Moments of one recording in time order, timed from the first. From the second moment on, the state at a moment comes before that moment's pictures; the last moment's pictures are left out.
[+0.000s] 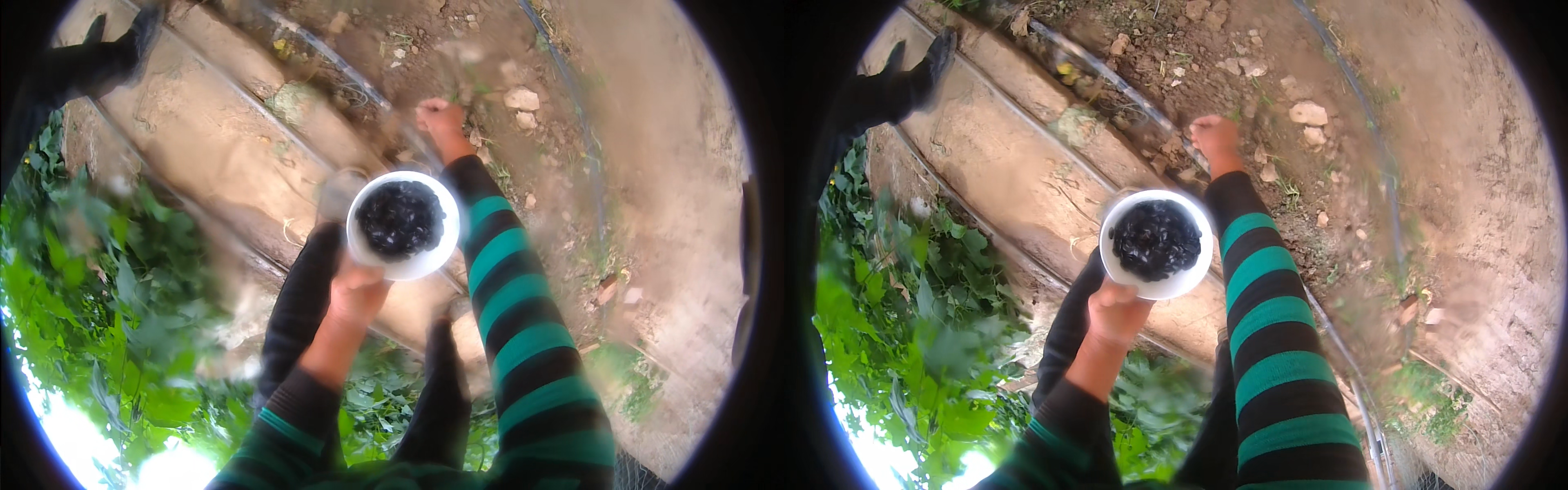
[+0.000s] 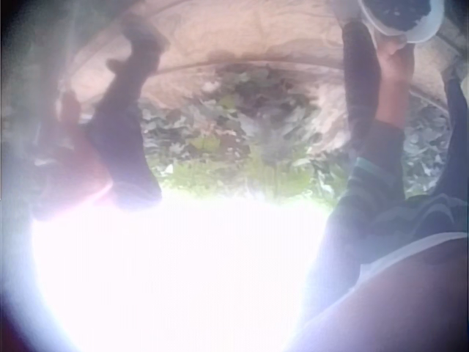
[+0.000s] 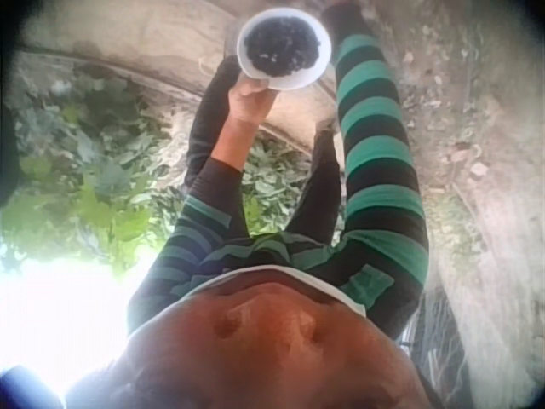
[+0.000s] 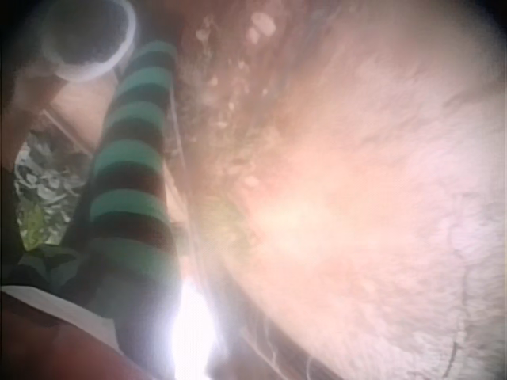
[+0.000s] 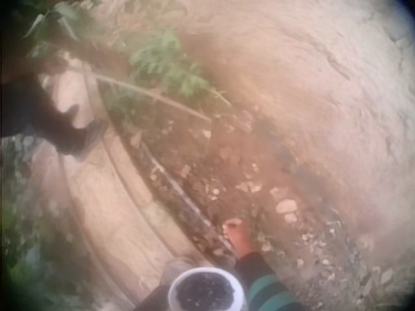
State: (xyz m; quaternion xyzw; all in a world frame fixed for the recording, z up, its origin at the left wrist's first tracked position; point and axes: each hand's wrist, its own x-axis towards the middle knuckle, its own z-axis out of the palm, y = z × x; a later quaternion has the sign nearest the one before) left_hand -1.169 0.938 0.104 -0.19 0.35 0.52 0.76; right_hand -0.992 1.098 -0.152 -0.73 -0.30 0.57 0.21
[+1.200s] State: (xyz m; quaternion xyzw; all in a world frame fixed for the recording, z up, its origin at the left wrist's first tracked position) left_hand -1.171 0.908 0.114 -0.25 0.32 0.54 0.73; right_hand -0.993 1.121 -0.121 -0.63 -0.24 0.69 0.27
